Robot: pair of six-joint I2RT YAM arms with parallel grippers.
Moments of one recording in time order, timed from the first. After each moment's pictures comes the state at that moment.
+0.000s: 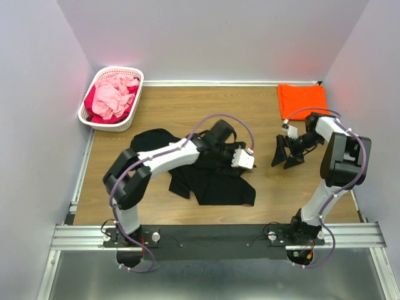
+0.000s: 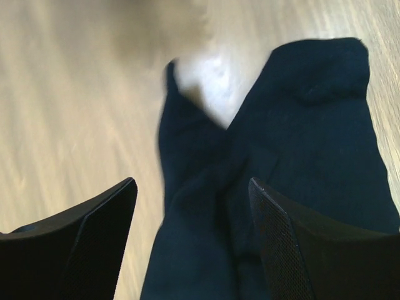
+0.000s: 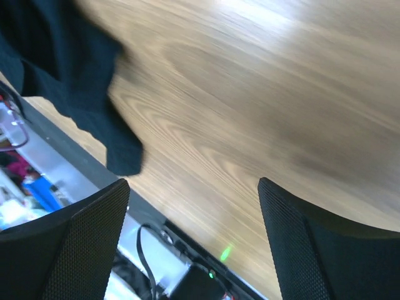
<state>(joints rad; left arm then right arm) -0.84 1.76 1.30 -0.38 0.56 0.88 -0.16 1.84 1.23 -1.10 -0.62 -0.41</state>
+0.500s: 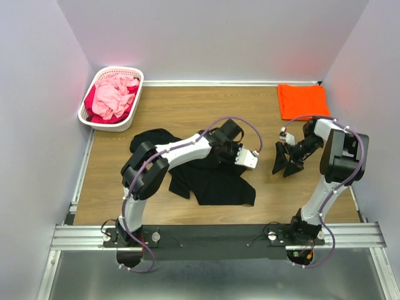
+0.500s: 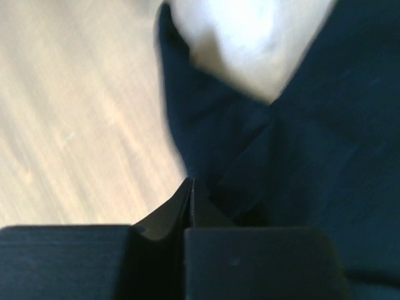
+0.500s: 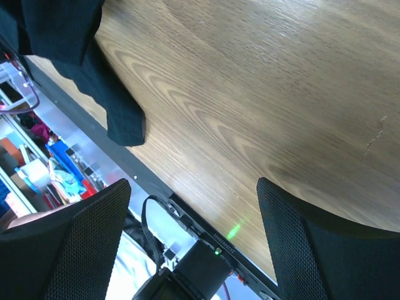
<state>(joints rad) -0.89 1.98 1.46 -0.46 0.31 1.04 -0.22 1.93 1.22 -1.24 -0.62 -0.53</state>
